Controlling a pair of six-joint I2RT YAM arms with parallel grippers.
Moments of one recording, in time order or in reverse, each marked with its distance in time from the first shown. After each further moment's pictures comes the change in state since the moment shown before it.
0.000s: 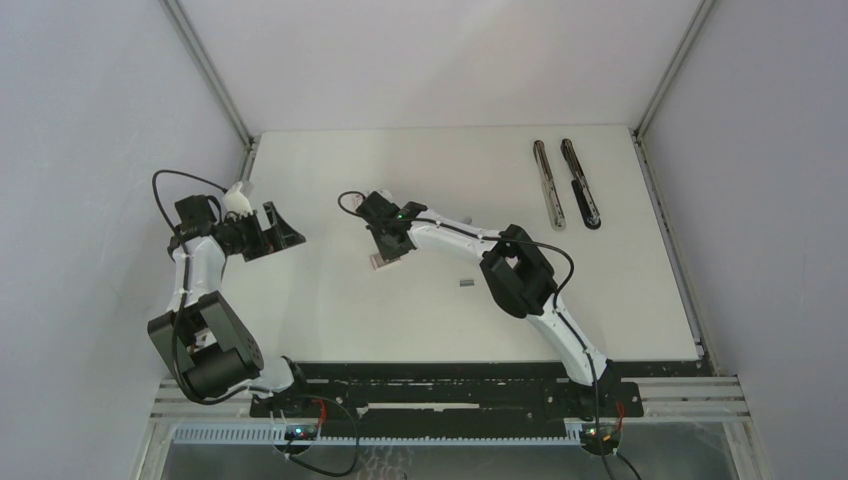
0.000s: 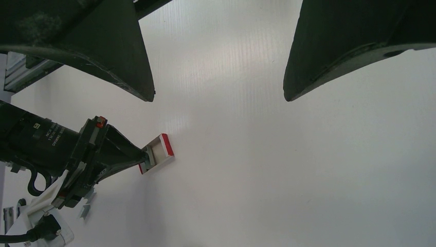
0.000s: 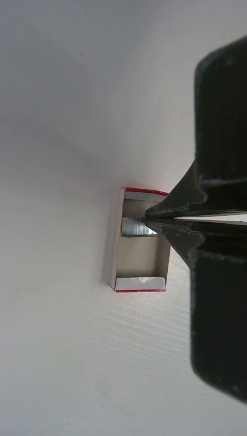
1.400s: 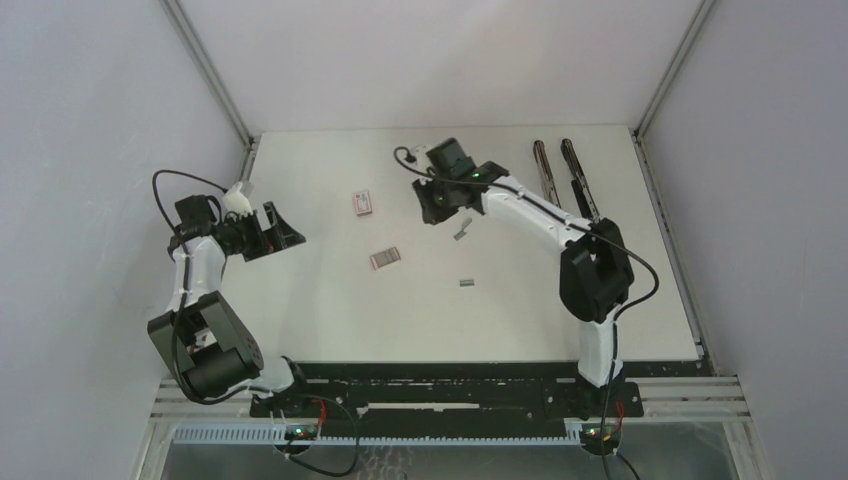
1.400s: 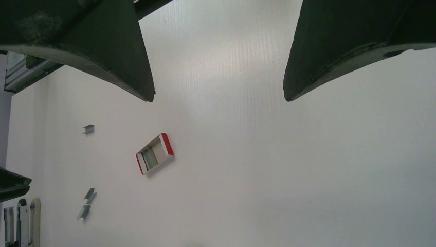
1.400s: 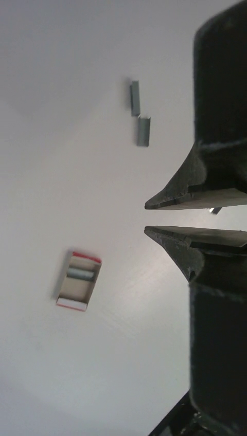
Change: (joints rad) left arm 0.000 0.001 0.000 0.000 0.000 0.000; right arm -0.221 -0.408 -0.269 0.058 -0.294 -0.325
